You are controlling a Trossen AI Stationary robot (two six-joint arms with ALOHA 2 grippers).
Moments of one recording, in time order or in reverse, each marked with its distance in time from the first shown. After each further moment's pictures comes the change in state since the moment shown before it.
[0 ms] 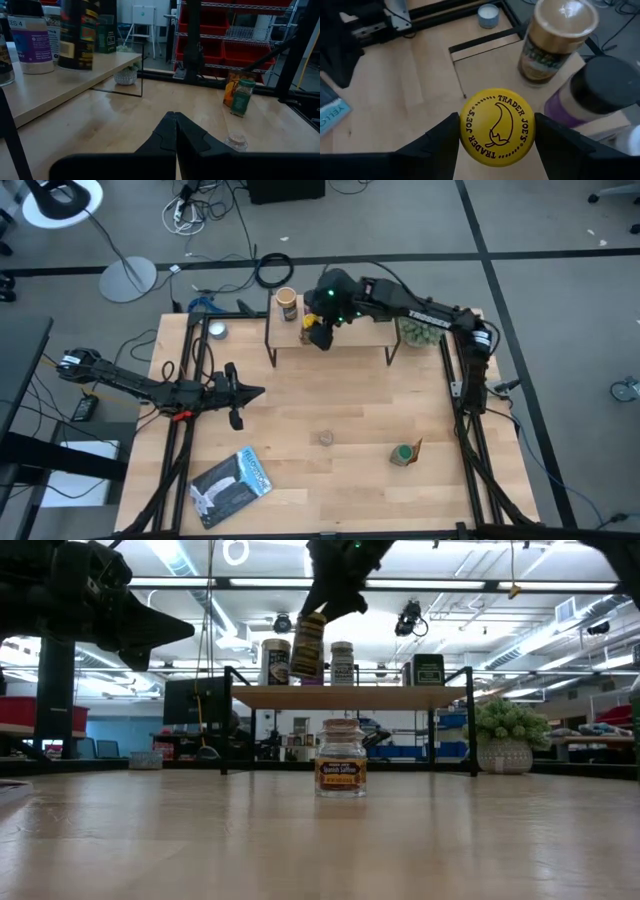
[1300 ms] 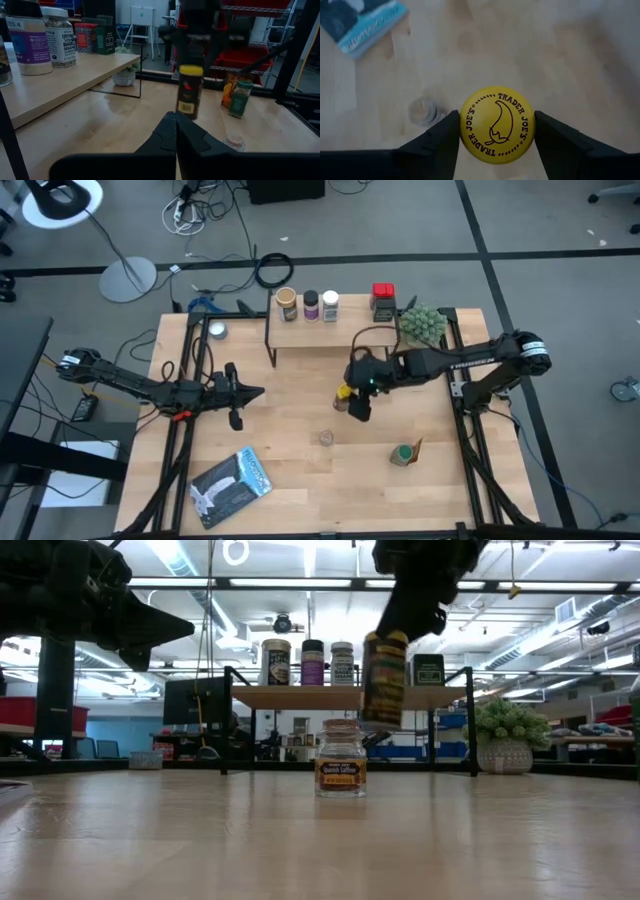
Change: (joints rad) left arm 0.000 0.000 0.000 0.007 0.007 -0.004; right arm 0.384 -0.424 -0.834 0.292 0.122 0.302
